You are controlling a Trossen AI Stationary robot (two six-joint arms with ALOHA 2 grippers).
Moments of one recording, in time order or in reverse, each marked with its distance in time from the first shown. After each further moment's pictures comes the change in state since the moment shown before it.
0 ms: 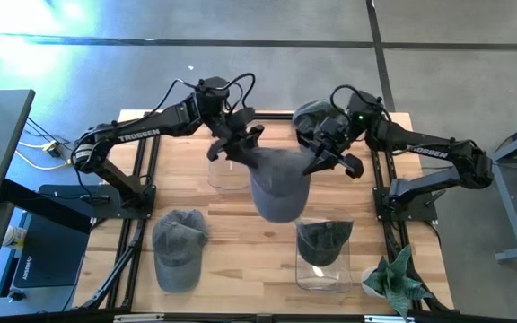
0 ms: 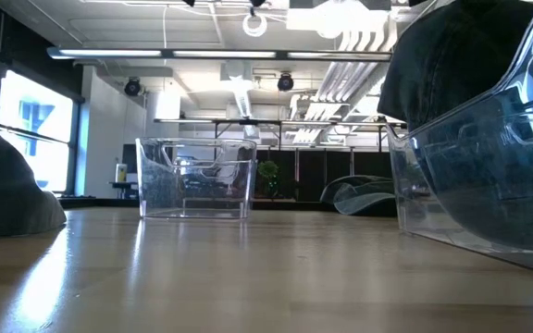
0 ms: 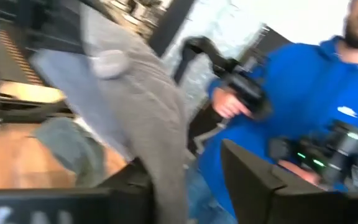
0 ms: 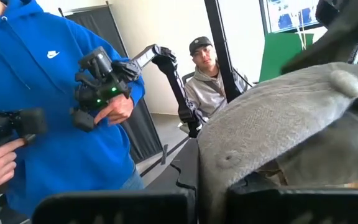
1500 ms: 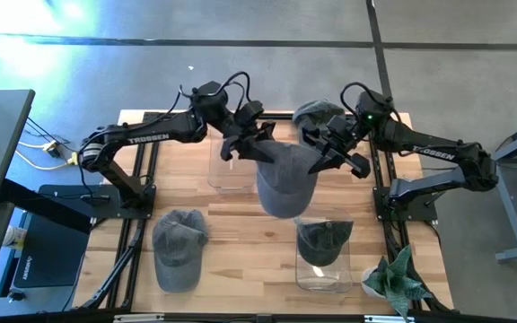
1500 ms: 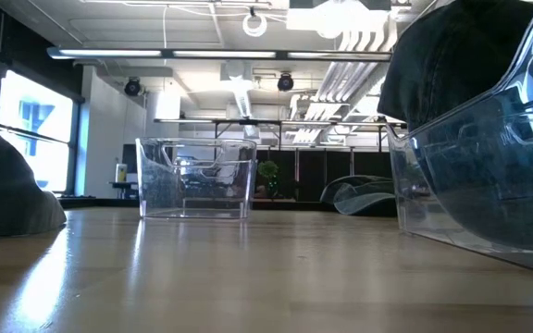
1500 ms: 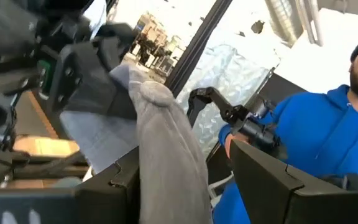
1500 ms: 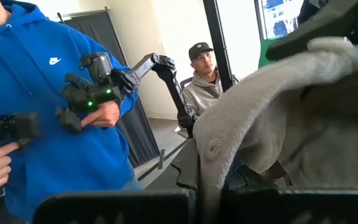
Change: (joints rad) left arm -0.048 0.057 -0.001 0.386 -0.207 -0.251; right arm 0.000 -0.050 0.000 -0.021 0.021 0.016
